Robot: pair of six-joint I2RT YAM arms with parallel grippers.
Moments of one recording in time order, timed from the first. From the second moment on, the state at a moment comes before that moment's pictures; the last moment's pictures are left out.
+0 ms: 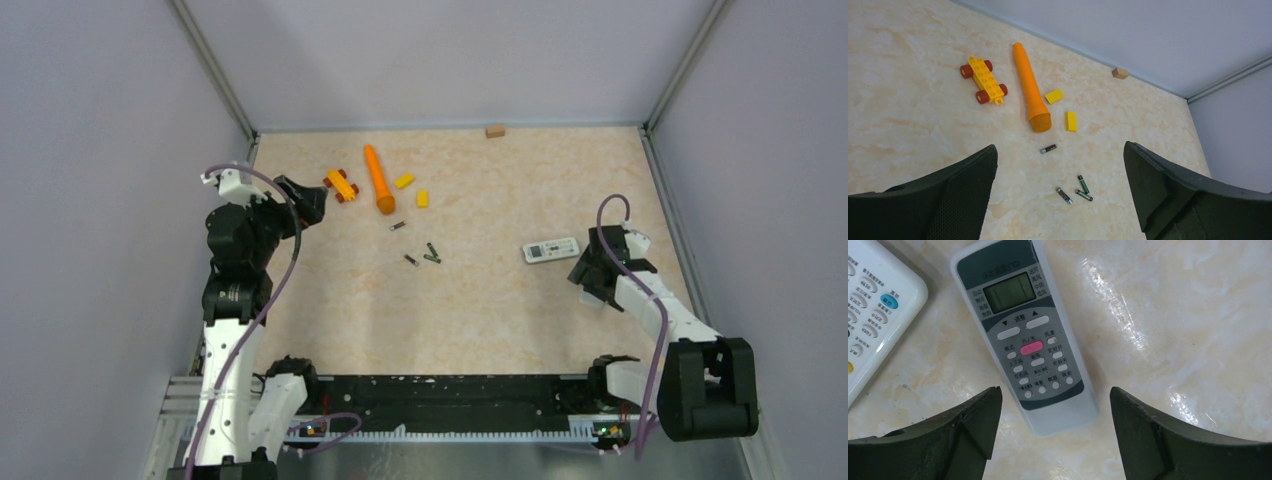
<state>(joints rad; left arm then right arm) 0.06 0.76 0.87 -0.25 0.21 -0.53 0.06 1.15 0.56 -0.52 0.36 0.63</state>
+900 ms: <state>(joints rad) 0.06 0.80 0.89 -0.27 0.42 -0.53 0.06 1.10 0.59 -0.46 0.20 0.66</state>
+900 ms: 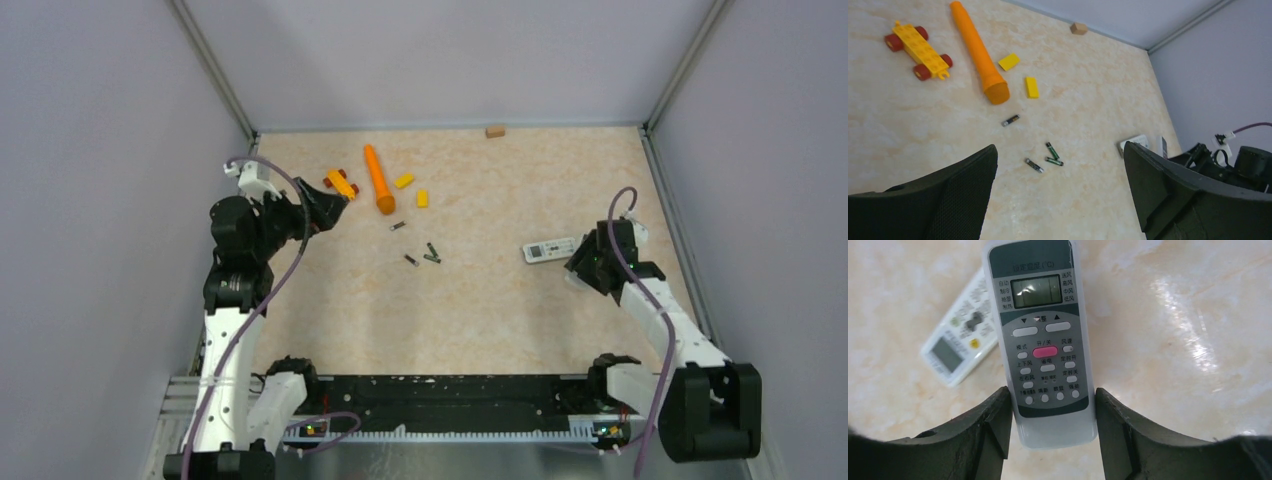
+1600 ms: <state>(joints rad) -0.31 1.05 0.90 -0.15 0.63 -0.74 0.14 0.73 0.48 -0.10 -0.57 0.85</state>
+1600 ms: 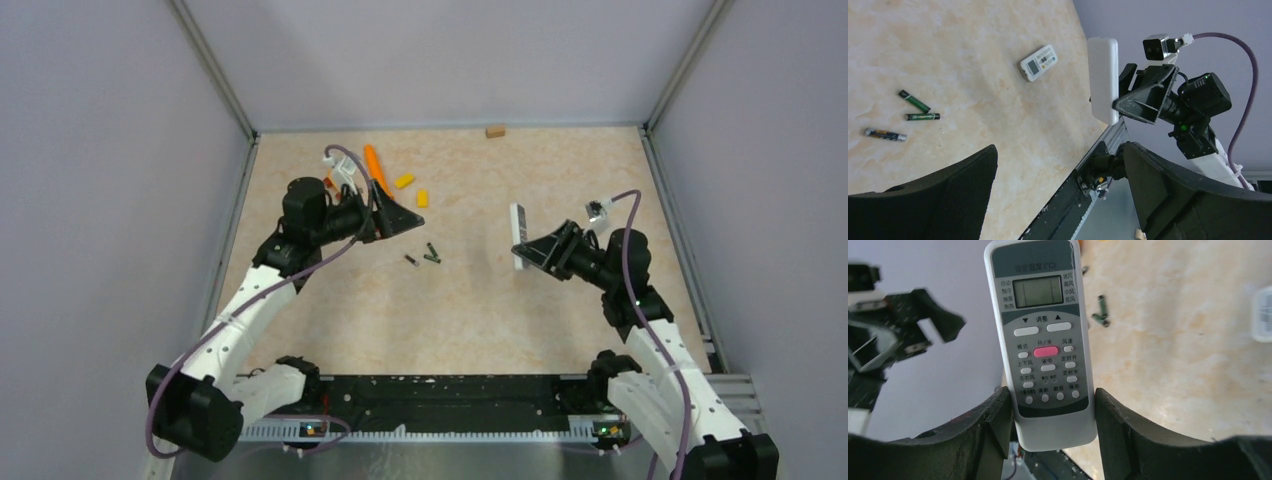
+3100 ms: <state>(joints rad) -0.57 1.35 0.89 0.46 0.70 -1.22 0.48 1.10 0.62 0.48 -0.75 1.26</state>
